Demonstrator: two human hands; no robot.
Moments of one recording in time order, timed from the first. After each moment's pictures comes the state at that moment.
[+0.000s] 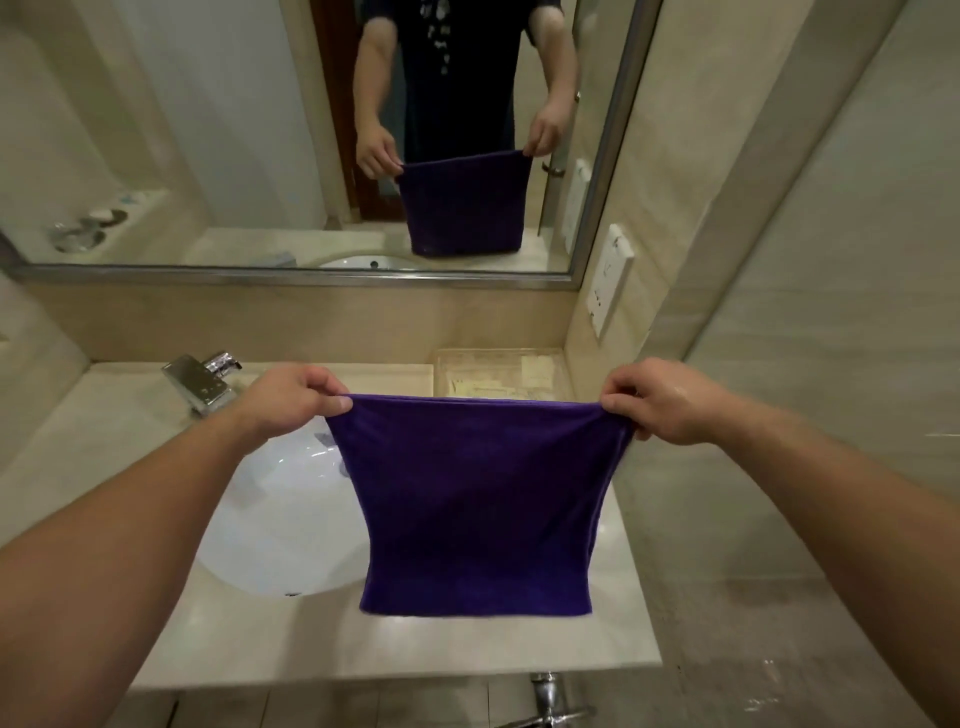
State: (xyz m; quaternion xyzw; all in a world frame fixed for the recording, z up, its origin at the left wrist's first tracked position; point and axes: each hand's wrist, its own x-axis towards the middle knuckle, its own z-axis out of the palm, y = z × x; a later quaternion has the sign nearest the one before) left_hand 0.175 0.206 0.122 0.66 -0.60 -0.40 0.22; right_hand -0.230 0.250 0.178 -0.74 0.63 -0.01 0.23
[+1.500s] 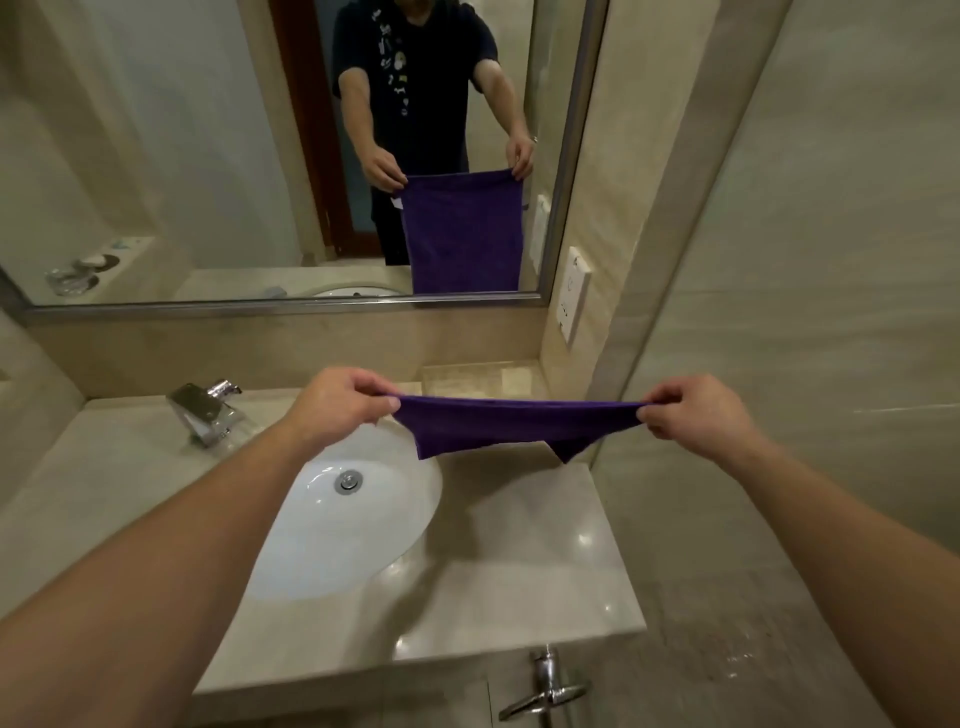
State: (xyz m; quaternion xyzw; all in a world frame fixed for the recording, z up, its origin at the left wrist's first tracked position) left_hand 0.132 0.253 0.153 0.57 -0.64 -0.42 0.31; right_hand -0.250 0.334 0.182 -0.50 0.79 -0.24 0.23
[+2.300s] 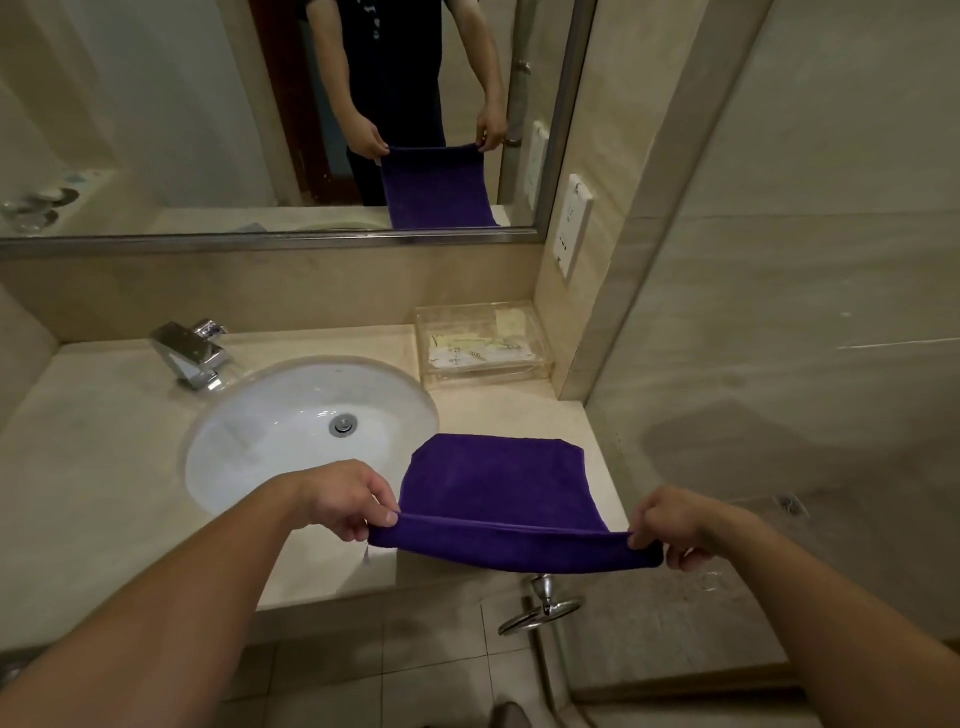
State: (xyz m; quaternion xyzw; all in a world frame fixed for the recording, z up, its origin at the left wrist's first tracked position) left_hand 0.164 0.328 0.043 0.54 -0.60 -0.58 -0.09; right_hand -0.234 0.432 0.063 -0.42 0.78 0.08 0.45
